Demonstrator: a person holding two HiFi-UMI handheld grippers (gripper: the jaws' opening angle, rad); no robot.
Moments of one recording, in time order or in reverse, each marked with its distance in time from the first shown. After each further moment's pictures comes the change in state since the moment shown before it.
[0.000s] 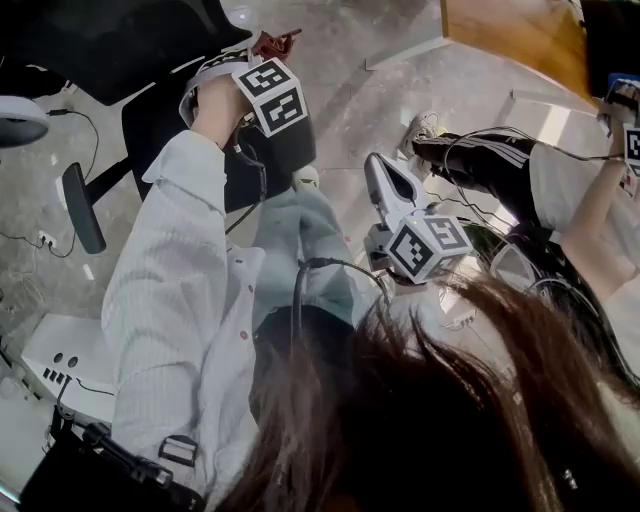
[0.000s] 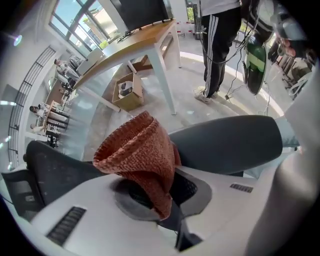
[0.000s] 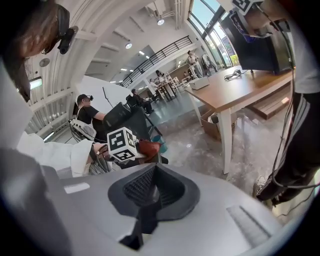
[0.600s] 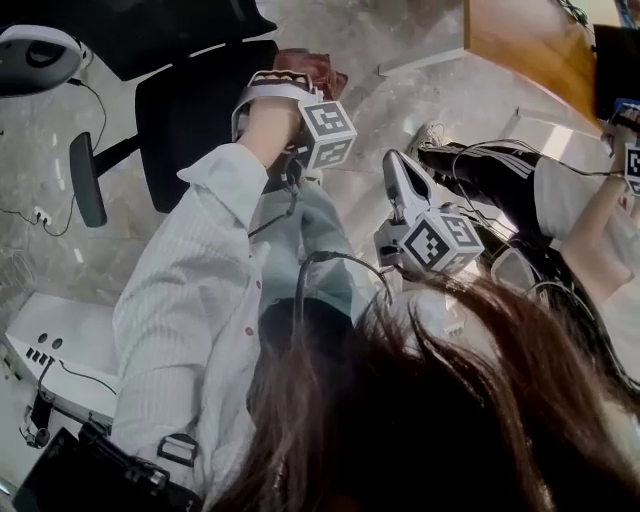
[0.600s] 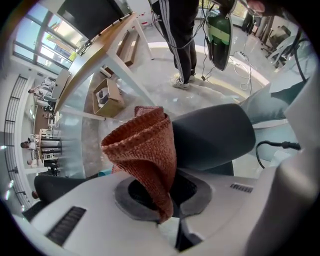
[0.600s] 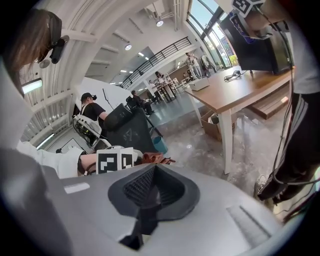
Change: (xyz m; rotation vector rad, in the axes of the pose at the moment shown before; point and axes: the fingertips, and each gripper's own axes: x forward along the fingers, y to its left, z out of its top) left arm -0.011 -0.078 0.012 0.301 0.099 -0.008; right arm 0.002 0.000 -0.001 0.020 -0.011 -0.003
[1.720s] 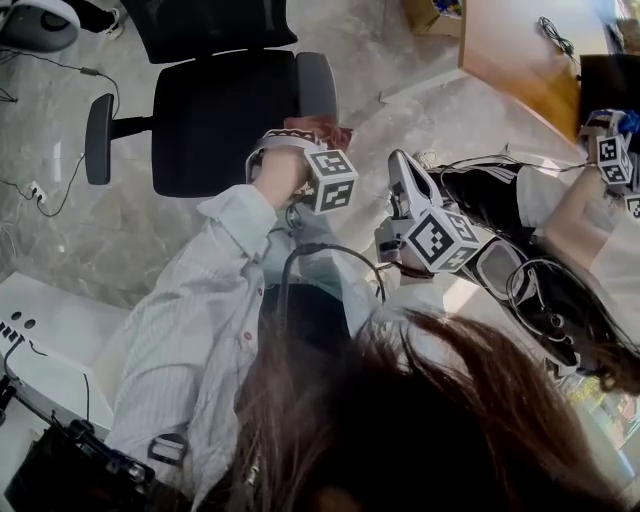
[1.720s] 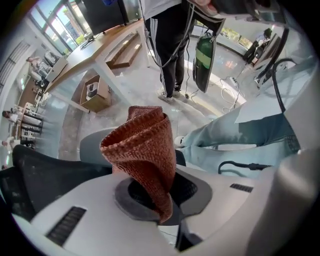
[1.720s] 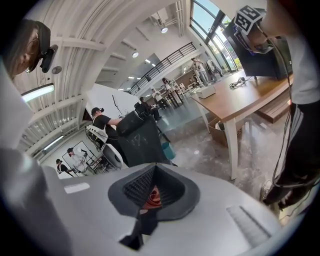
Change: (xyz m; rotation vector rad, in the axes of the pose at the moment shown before) left arm -0.082 -0.143 0.020 -0.161 -0.094 -0.221; right arm -0.061 0.038 0.011 -0.031 -0.065 0.085
